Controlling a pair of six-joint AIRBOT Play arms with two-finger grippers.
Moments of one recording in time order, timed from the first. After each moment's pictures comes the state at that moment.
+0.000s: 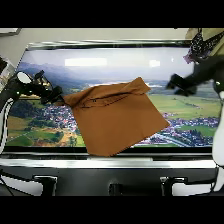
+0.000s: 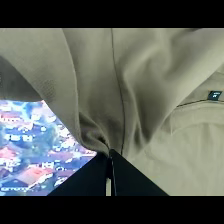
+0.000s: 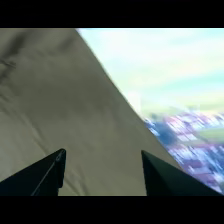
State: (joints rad) left arm 0.08 -1.71 1.54 1.16 -1.24 -1.68; right arm -0.21 -1.59 1.67 1.93 -1.42 -1.50
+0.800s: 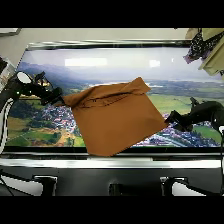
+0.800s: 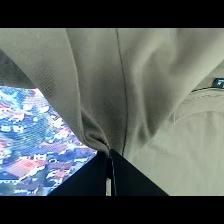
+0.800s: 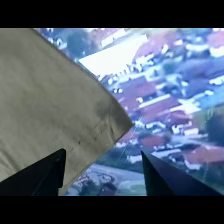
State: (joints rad) left arm 0.08 -1.71 1.54 1.15 -1.28 -1.68; right arm -0.36 -1.39 0.95 2.01 -1.13 -1.64
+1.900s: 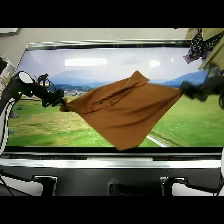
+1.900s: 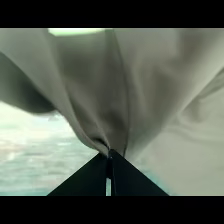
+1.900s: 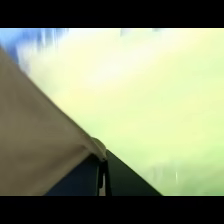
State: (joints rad) left arm 0.05 -1.71 1.53 1.15 -1.35 -1.68; right arm -0.28 -1.49 1.46 1.82 -0.98 -1.46
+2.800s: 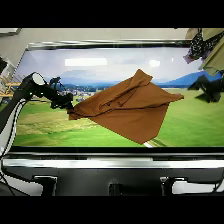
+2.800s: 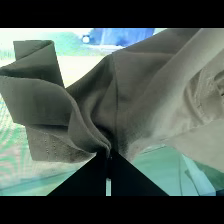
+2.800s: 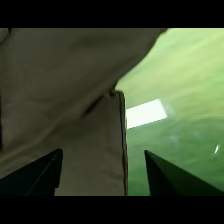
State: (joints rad) left arm -0.04 -1.74 1.53 1.16 -1.37 -1.68; right arm -0.46 -1.56 1.62 2.03 -1.43 -1.48
